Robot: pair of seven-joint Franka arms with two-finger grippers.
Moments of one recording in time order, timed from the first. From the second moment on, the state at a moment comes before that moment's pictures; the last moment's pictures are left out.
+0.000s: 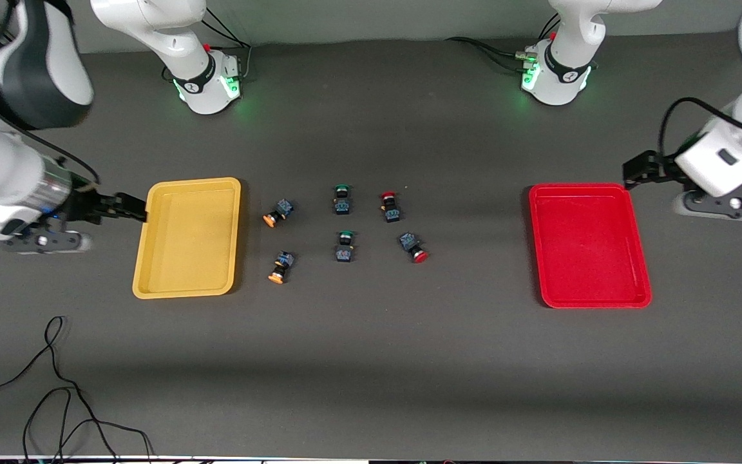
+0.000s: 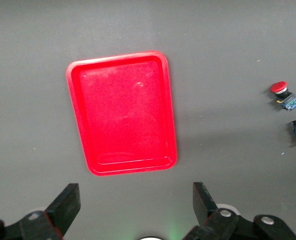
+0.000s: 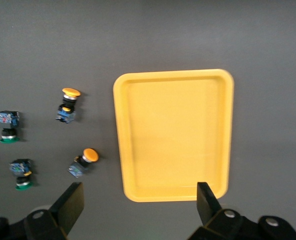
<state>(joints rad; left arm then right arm) -0.08 0.04 -0.07 -1.61 0.01 1.54 -0.05 0.08 0.09 0.03 -1.77 0.03 1.74 0.15</state>
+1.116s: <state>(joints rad) -0.55 0.13 -0.21 -1.68 -0.05 1.79 -0.94 0.31 0.18 0.04 -2.06 0.12 2.04 0.67</state>
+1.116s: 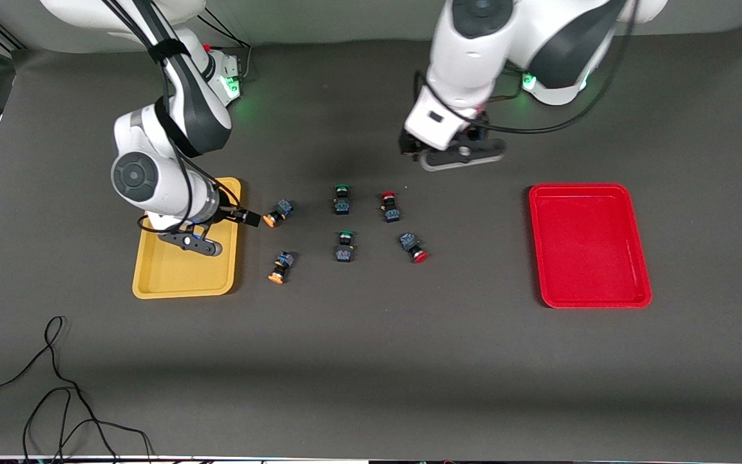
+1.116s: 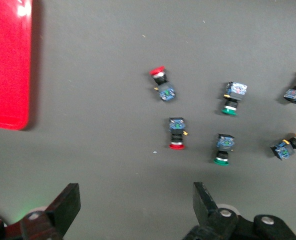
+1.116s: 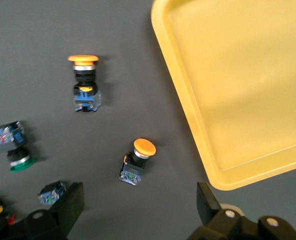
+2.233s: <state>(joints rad) -0.66 0.58 -0.18 -1.89 0.18 2.48 -1.25 0.43 0.37 0.04 -2.23 0.13 2.40 0.94</state>
